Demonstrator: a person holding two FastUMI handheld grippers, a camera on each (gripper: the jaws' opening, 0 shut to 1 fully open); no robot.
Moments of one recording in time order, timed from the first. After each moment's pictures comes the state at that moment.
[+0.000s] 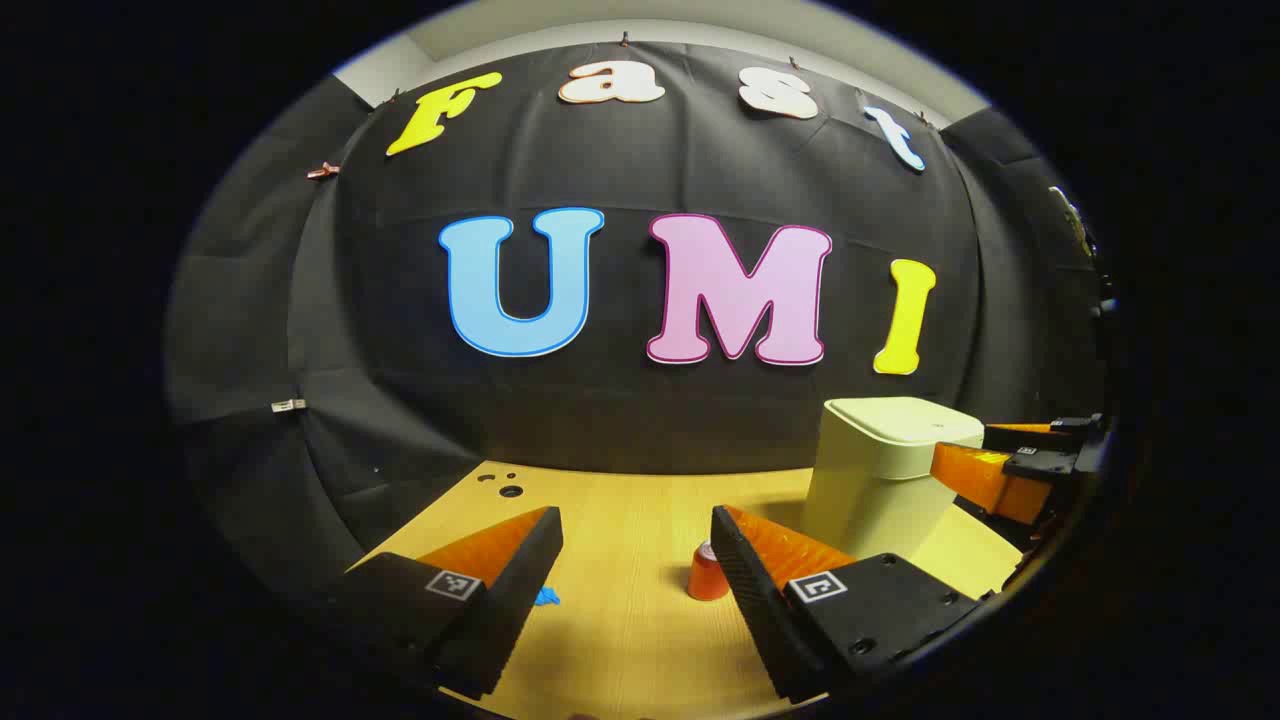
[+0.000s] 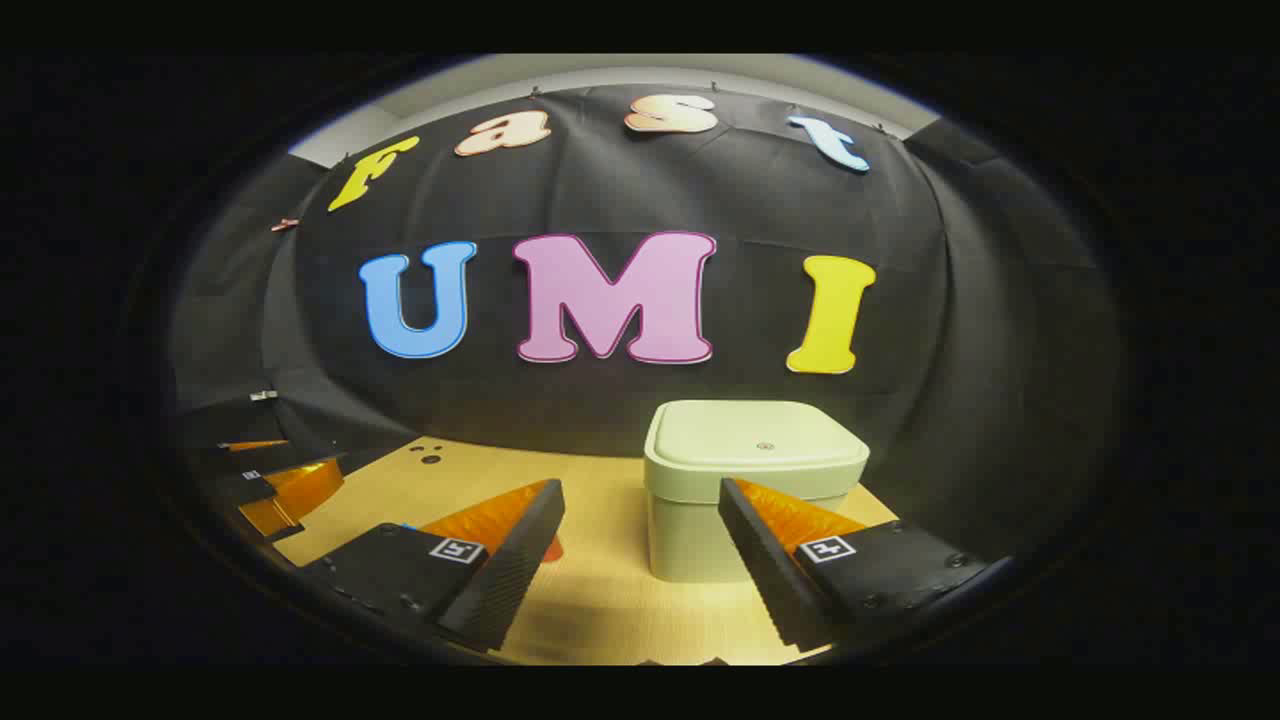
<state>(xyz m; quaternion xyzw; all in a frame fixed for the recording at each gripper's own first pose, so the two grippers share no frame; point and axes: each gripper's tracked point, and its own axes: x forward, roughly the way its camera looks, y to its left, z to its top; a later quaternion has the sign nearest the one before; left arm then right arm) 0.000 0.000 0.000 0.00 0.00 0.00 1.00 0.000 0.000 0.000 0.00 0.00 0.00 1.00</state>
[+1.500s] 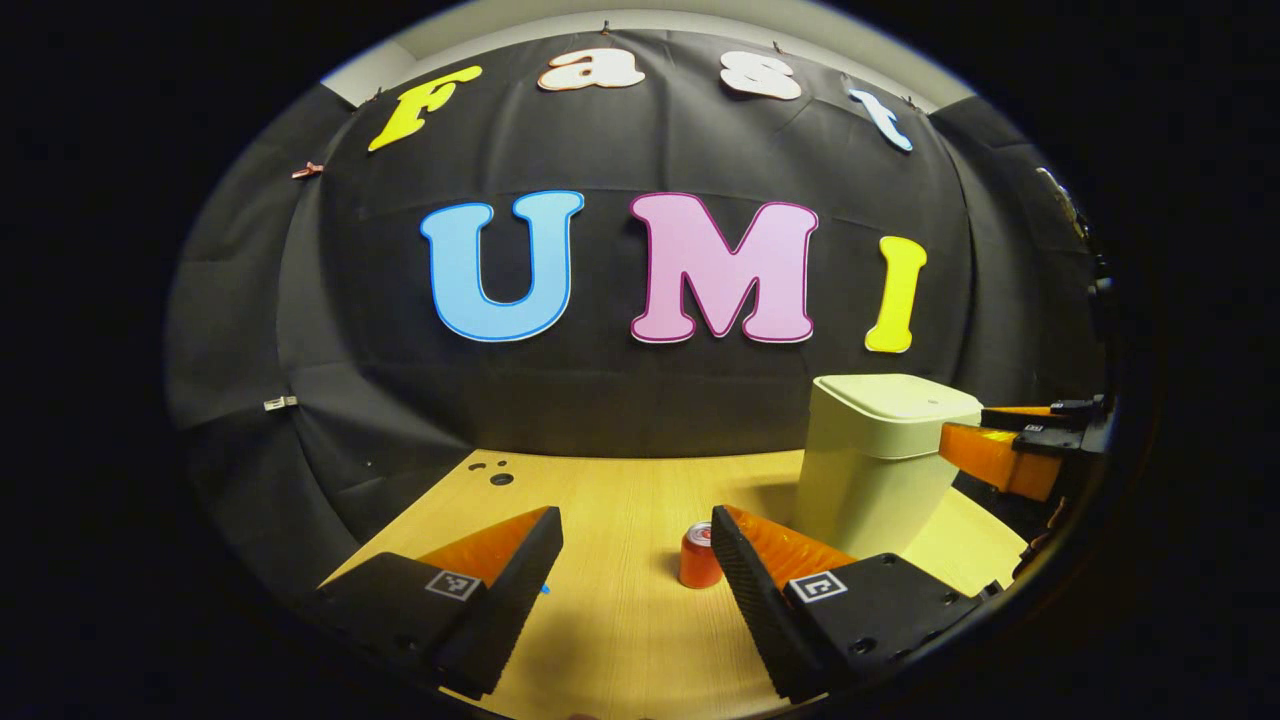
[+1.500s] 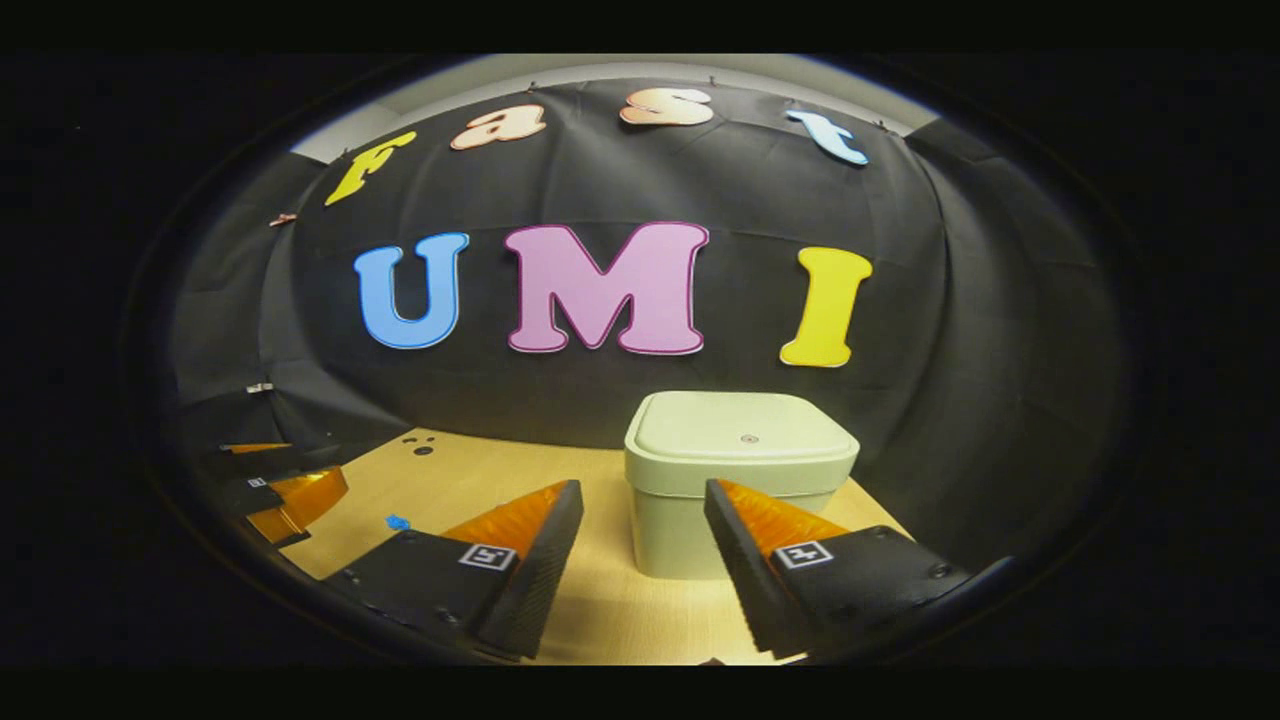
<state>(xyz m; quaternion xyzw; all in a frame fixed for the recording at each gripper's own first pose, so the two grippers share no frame) 0.005 -0.018 -0.016 0.01 0.02 -0.01 1.00 0.002 -0.014 -0.007 -0.01 0.01 0.00 1.00</state>
